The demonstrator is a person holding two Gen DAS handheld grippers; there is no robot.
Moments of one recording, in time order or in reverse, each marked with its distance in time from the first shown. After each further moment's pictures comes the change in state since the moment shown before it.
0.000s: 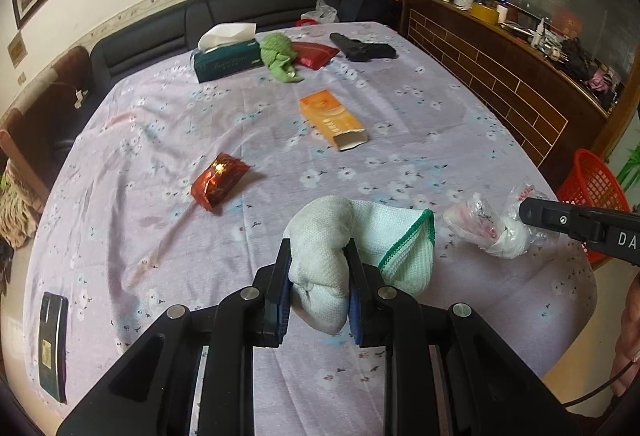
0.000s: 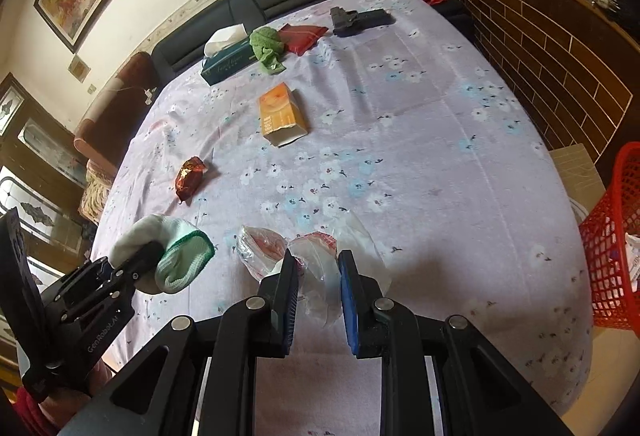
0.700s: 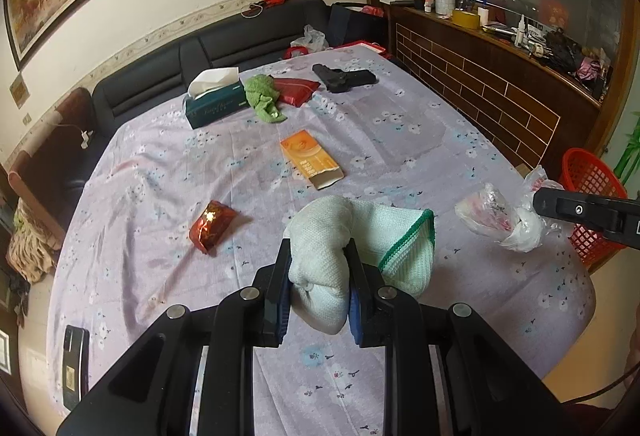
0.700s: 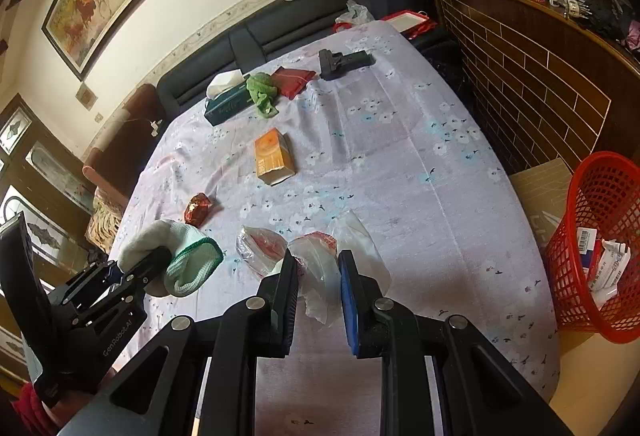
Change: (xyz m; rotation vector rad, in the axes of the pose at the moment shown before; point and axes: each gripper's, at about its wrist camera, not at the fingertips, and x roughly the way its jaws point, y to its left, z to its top) left arm -0.025 -0.043 0.021 0.090 -0.080 0.049; right arm -0.053 -0.026 0.002 0.024 -0.114 0.017
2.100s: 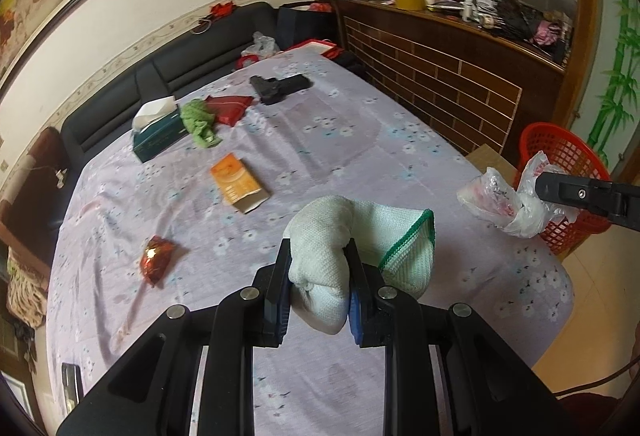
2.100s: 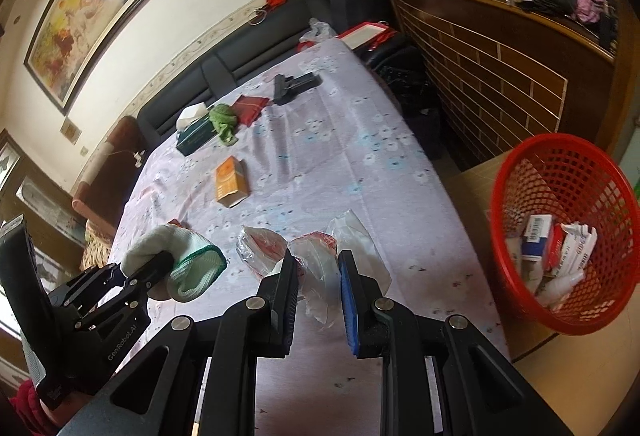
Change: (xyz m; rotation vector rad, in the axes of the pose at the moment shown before) left arm 0.009 -0.082 0.020 0.152 0.008 -0.080; right arm -0.043 -0.070 -0.004 0.118 -0.063 -0.057
